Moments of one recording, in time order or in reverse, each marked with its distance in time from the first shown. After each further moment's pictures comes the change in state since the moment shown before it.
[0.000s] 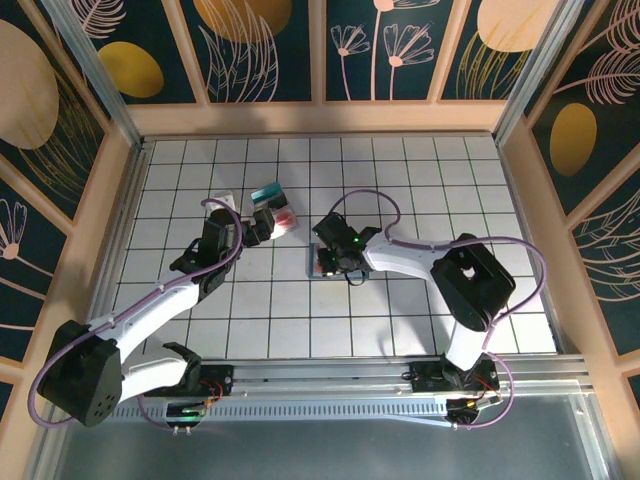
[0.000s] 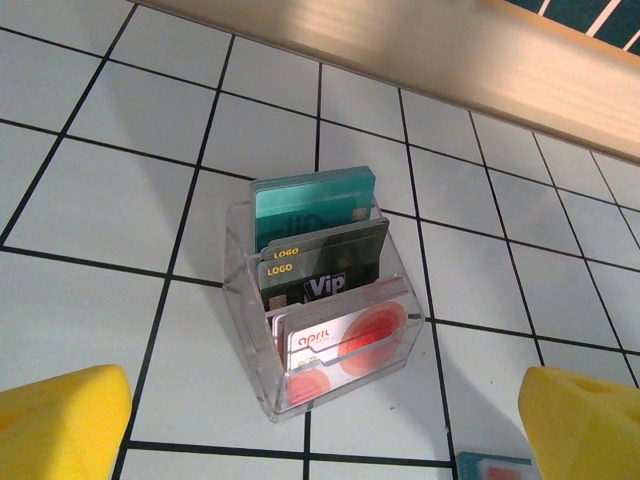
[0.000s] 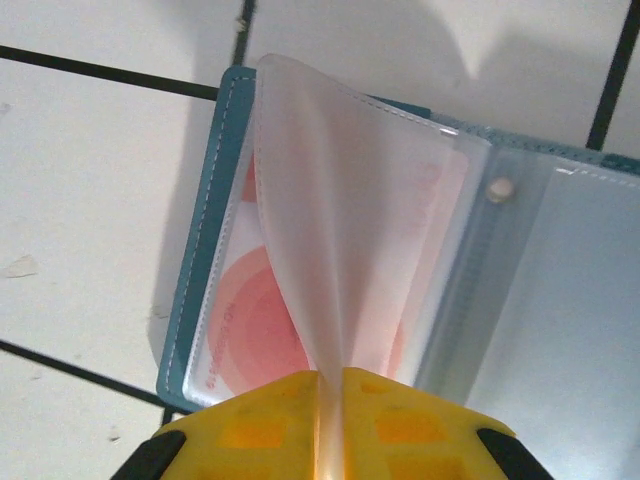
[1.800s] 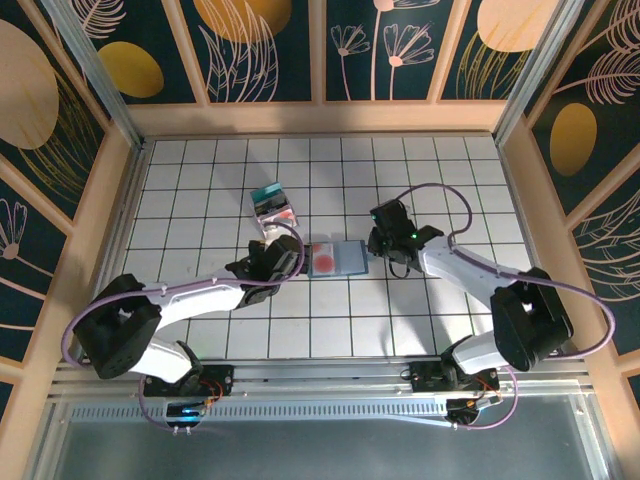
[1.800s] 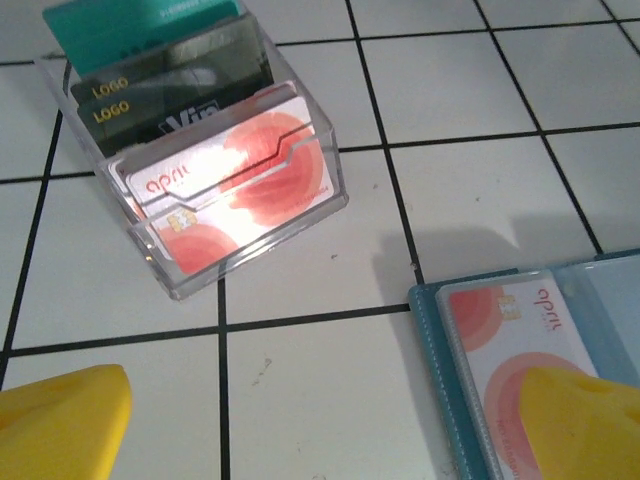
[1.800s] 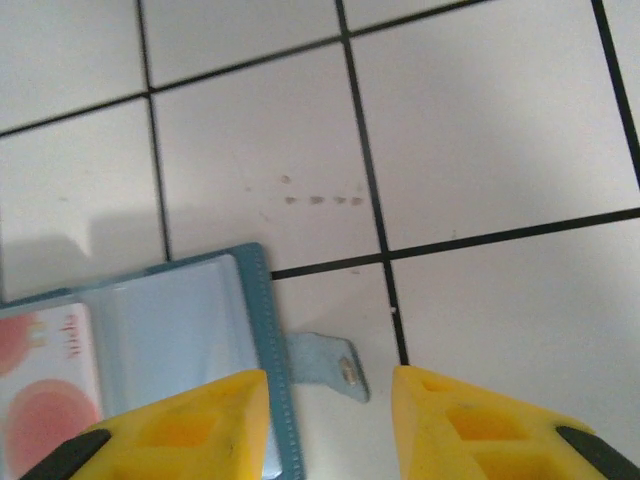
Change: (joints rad) left arm -0.357 0.291 0.061 -0.046 -0.258 0.016; right arm -0.268 -0.346 -0.212 -0.002 0.135 0.111
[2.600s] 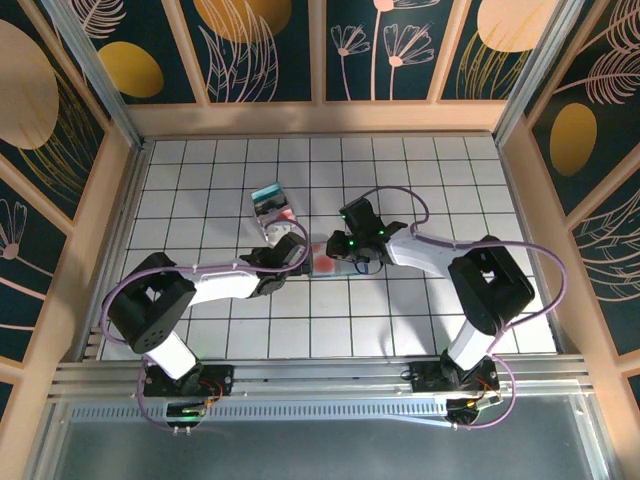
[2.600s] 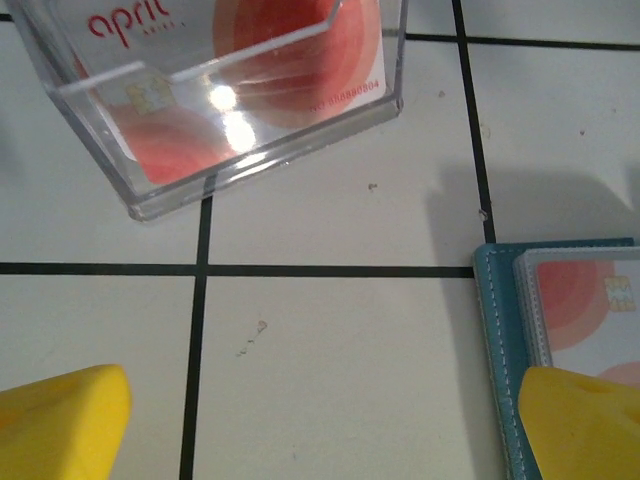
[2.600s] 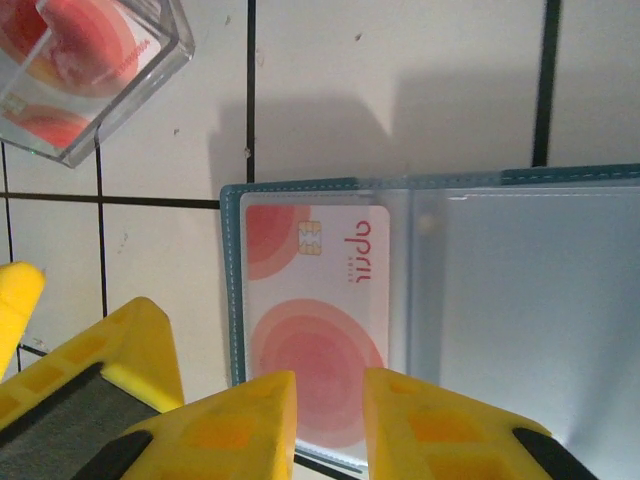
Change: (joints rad) left arm 0.054 0.190 0.055 -0.029 0.096 -0.156; right arm 0.109 0.278 0.120 0.178 -0.363 0.052
